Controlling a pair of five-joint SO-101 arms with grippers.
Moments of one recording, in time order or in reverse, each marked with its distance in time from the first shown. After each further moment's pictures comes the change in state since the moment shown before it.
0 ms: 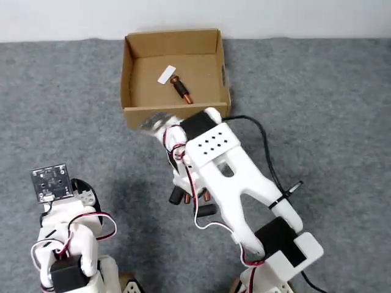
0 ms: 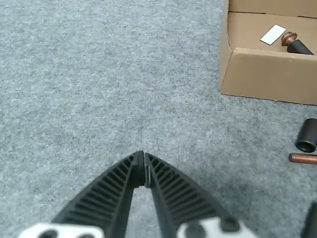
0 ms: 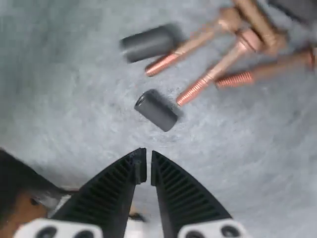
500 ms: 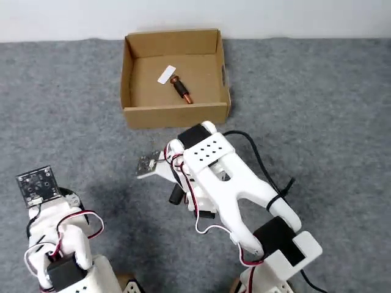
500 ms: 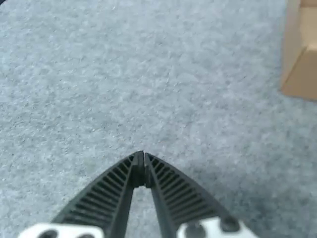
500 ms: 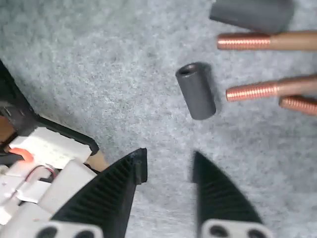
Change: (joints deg) left arm -11.7 0.1 5.1 -3.8 -4.7; right arm -0.5 0.1 11.6 -0.6 24.0
